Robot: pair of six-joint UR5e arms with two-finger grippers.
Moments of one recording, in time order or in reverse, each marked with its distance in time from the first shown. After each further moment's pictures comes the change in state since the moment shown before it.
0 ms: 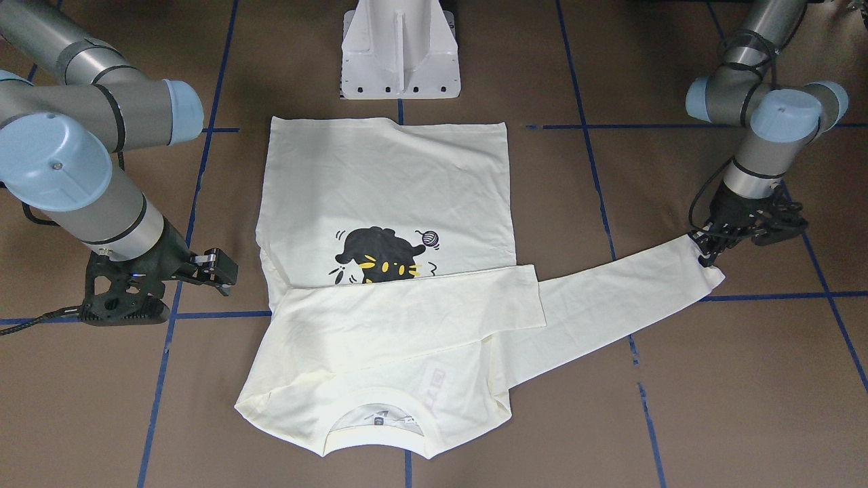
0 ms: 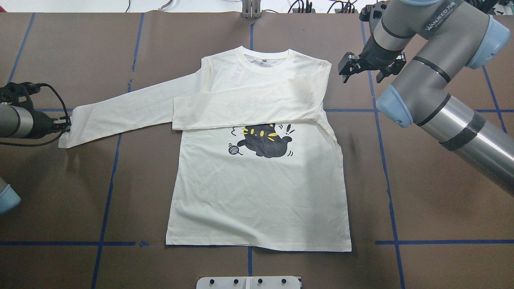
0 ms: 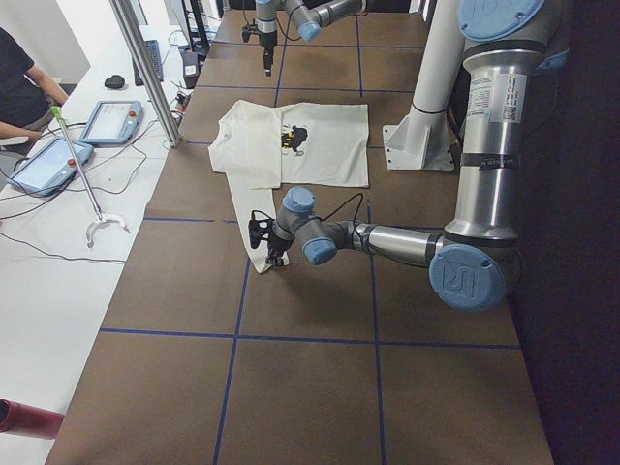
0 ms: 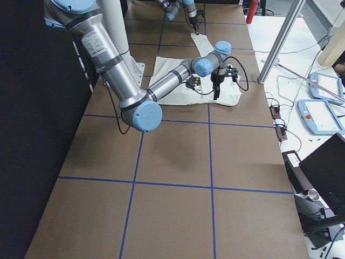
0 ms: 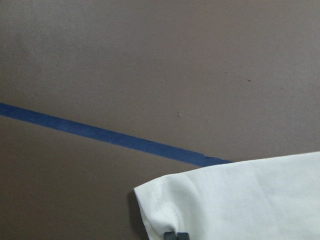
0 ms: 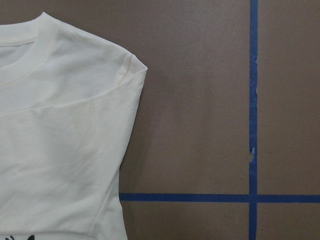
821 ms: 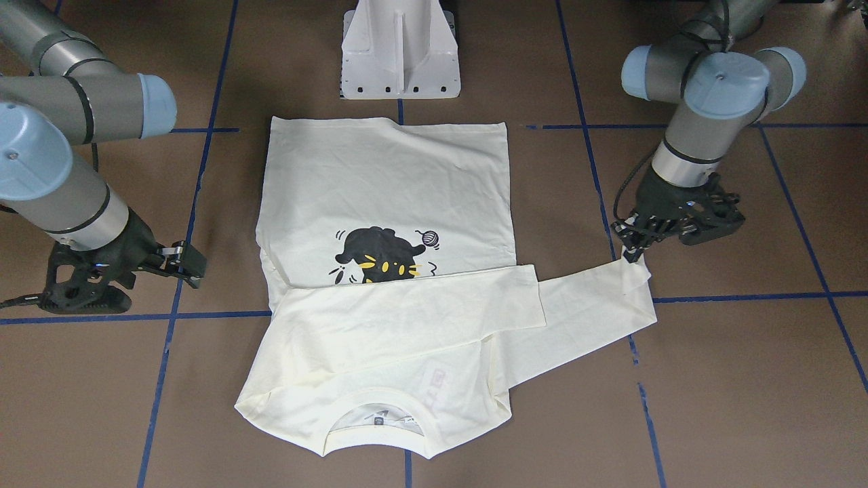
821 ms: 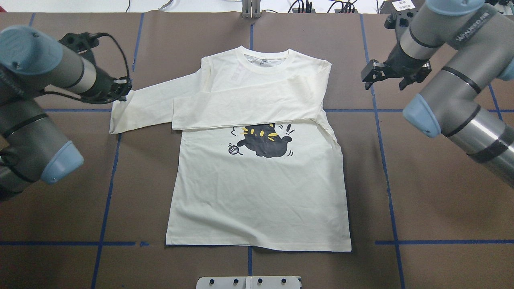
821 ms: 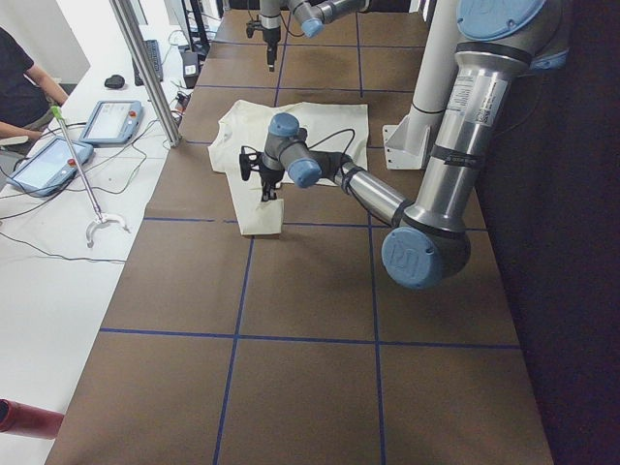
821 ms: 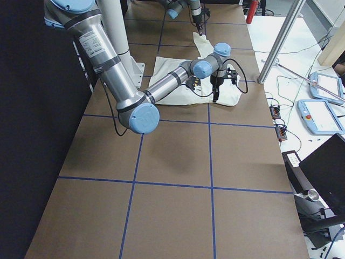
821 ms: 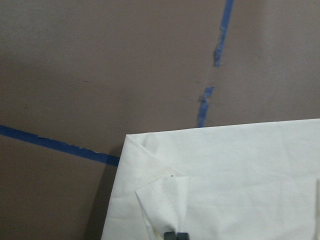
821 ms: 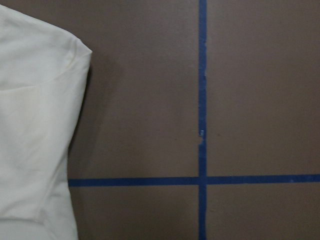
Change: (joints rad) left arm 0.005 -0.368 -0.192 0.551 -0.065 -0.090; right arm 0.038 -0.149 0.106 0.001 0.004 -0.029
